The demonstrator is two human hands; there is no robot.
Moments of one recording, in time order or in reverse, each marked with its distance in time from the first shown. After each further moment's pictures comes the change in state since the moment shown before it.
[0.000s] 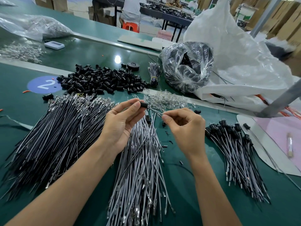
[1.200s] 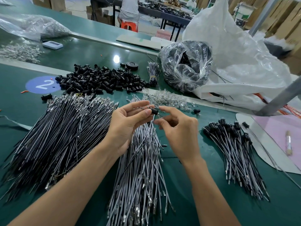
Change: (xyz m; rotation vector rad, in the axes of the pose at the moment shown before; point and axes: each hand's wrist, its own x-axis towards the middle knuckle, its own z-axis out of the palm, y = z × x) left_hand -0.002 -0.008 0.004 0.156 -0.124 0.033; right_hand -0.007 -0.002 0.009 -0.136 -0.066 -0.148
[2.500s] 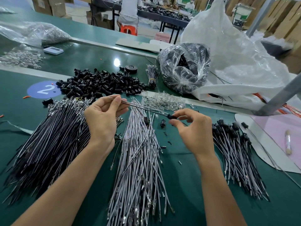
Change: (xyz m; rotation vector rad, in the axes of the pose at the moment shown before) left_hand 0.003 0.020 -0.016 0.226 0.382 0.338; right_hand 0.010 0.016 -0.031 -0.144 -0.002 0.176
